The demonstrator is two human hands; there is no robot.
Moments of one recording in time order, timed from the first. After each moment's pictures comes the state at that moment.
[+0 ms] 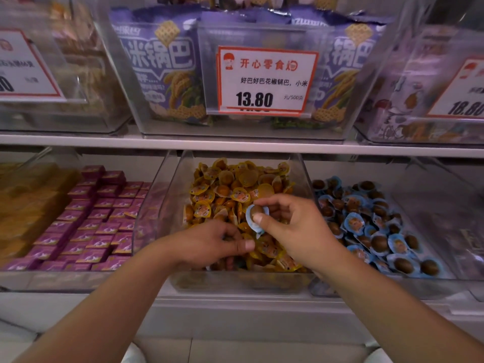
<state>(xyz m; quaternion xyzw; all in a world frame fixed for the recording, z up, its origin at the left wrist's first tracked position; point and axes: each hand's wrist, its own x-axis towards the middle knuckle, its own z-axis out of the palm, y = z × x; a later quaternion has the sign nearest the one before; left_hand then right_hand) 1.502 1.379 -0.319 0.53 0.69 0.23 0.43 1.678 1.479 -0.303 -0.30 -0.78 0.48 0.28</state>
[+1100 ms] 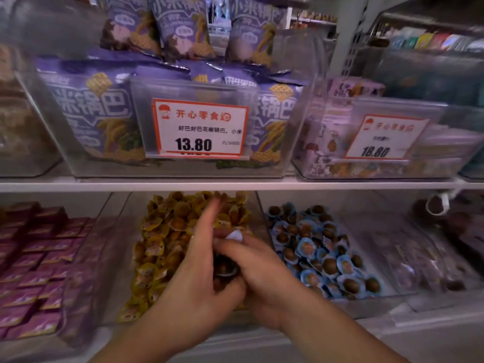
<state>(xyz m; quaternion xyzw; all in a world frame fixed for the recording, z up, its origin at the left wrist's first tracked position) 1.581 1.378 -0.292 0.59 0.58 0.52 0.22 1.680 1.455 -0.278 -0.30 -0.47 0.80 0.21</state>
